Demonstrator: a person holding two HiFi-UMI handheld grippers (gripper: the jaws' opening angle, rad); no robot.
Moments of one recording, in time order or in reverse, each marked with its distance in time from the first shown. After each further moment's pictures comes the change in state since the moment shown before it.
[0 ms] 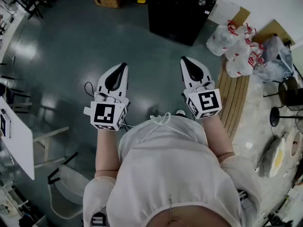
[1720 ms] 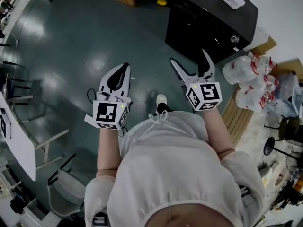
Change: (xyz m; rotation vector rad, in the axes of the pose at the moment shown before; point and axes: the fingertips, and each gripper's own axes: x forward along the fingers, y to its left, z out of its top) left arm 0.270 0.236 -0.068 -0.084 0.098 0.155; right arm 0.393 -0.129 -0.064 0.175 0.054 0.092
